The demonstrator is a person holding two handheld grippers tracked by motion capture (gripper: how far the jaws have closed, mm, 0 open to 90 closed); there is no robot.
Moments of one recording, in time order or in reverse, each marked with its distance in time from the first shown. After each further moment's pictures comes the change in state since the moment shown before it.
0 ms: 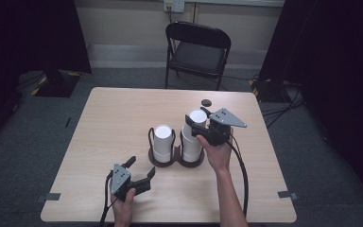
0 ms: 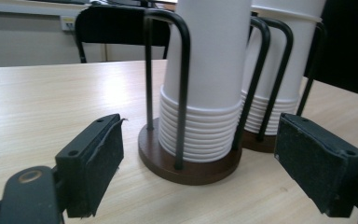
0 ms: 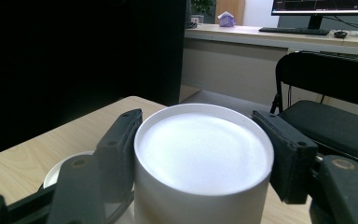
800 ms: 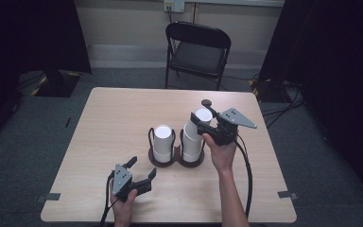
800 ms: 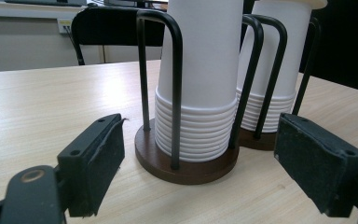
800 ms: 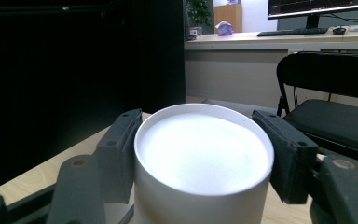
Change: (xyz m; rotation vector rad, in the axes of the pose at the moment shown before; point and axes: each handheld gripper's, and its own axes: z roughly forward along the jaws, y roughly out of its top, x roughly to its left) left arm -0.003 0.000 0.001 0.008 -0.018 0.037; right arm -0.011 0.001 -0.015 -0.057 0.010 0.103
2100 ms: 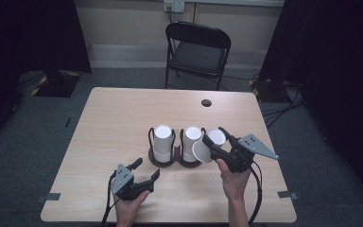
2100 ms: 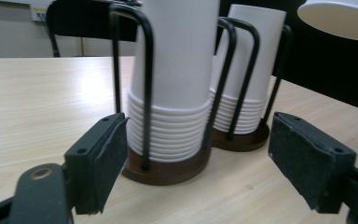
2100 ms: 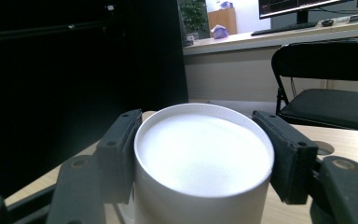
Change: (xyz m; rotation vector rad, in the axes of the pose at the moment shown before) left arm -0.010 0.002 0.003 0.007 -0.104 -0.067; right arm 0.018 -0.023 -0.075 -0.039 -0.008 0.095
